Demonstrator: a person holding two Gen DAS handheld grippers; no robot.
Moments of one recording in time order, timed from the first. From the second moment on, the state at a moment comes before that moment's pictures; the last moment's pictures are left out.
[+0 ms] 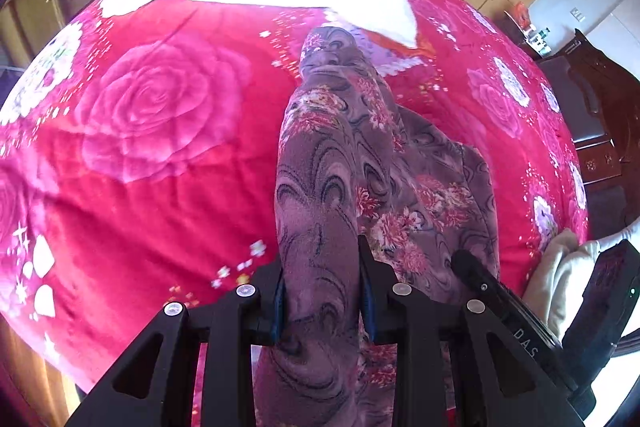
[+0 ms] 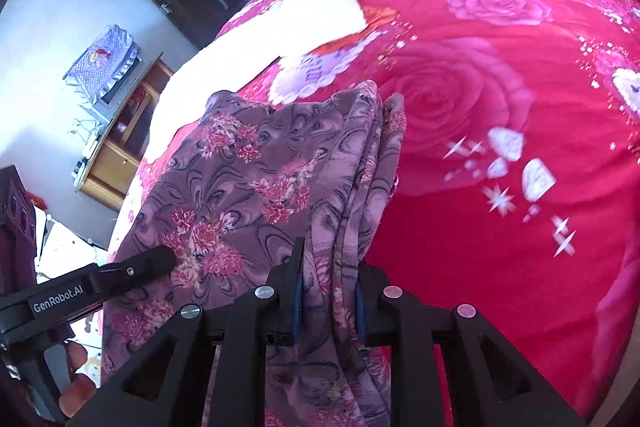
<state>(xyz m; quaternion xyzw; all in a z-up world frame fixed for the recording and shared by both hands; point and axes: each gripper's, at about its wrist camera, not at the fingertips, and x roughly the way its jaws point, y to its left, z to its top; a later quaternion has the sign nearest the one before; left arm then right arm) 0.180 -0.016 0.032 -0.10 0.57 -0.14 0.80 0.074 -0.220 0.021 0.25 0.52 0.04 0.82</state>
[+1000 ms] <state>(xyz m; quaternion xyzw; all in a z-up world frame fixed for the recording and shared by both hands) 0.215 0.023 -0.013 -0.13 0.60 -0.13 0.78 0.113 -0.227 -0.027 0.33 0.50 0.04 0.80</state>
